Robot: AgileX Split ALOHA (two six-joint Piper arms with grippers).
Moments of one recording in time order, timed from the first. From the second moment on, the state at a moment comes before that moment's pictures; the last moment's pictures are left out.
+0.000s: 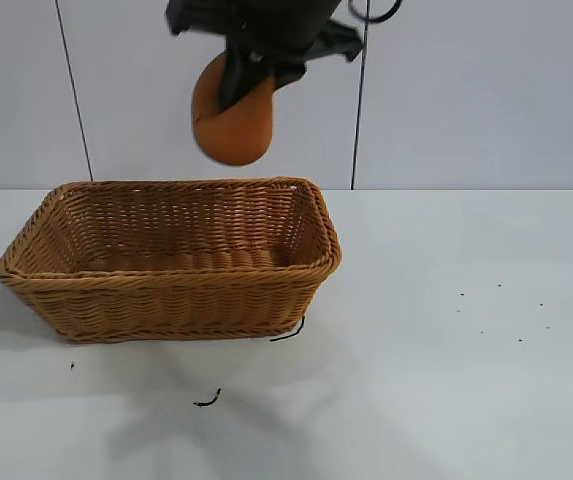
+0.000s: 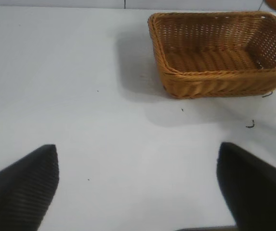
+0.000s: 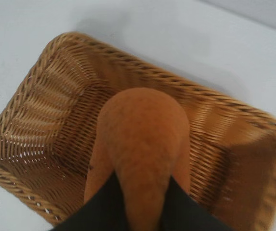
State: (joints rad) left arm -0.03 0.00 -0.50 -0.05 1.07 0.00; right arm 0.61 2.23 -1.78 0.20 0.61 0.04
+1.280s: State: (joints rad) left arm -0.03 0.00 -0.50 -0.05 1.07 0.00; right arm 0.14 2.19 -2.14 -0.04 1.16 0.11
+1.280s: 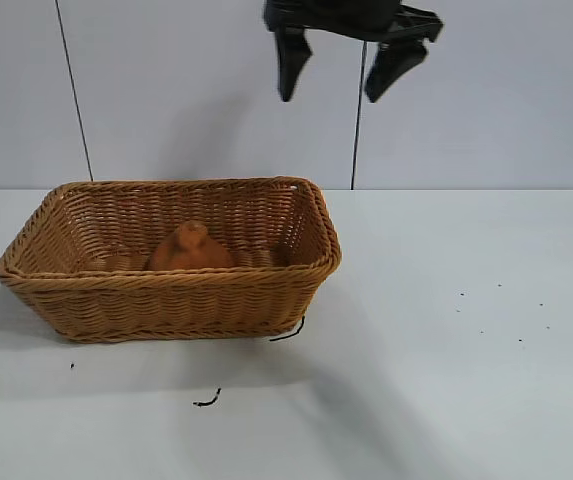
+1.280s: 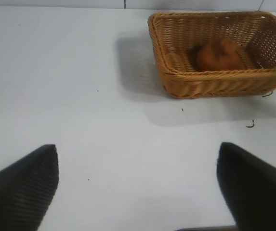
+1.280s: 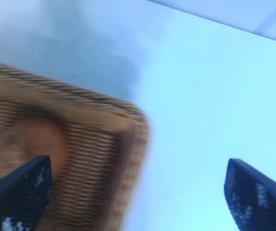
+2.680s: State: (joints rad) left arm -0.03 0.00 -0.50 -0.05 1.07 0.00; right arm 0.00 1.12 -0.90 0.02 1.21 0.02
